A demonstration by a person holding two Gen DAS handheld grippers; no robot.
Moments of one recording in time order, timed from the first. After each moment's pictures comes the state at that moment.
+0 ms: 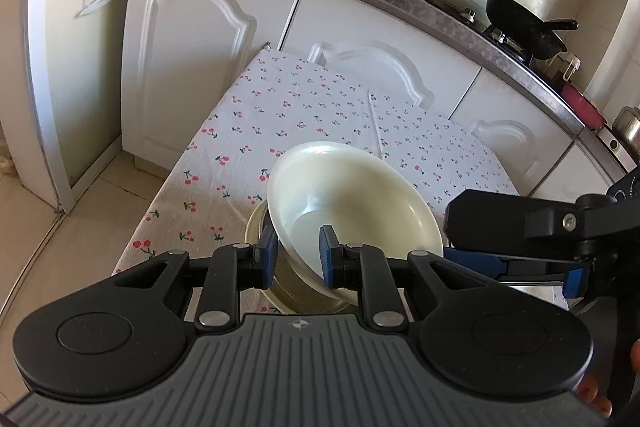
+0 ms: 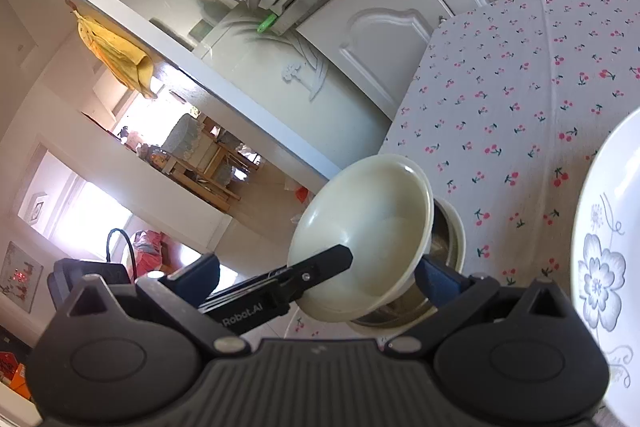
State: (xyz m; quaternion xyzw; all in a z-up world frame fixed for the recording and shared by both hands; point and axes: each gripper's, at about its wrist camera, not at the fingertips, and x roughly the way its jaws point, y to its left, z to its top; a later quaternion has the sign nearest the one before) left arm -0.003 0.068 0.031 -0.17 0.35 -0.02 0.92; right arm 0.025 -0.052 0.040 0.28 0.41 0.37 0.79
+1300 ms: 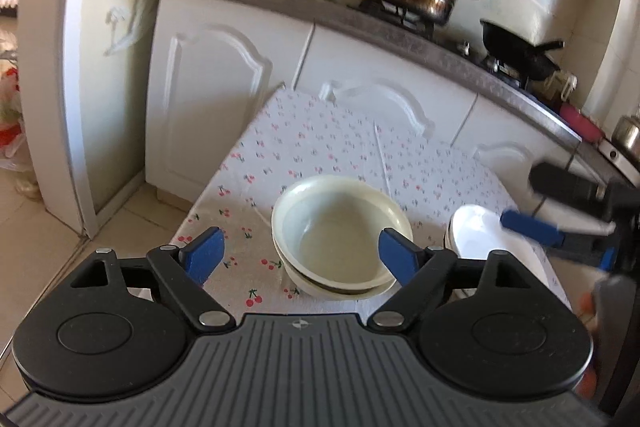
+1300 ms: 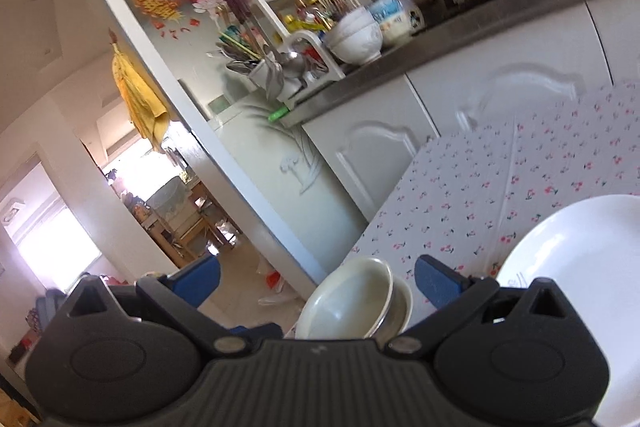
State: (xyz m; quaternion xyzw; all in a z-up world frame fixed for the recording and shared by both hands) left arm -0.068 0.059 0.052 -0.15 0.28 0.02 0.95; right arm -0.035 -0.094 0.067 0.24 0.24 0.33 0.88
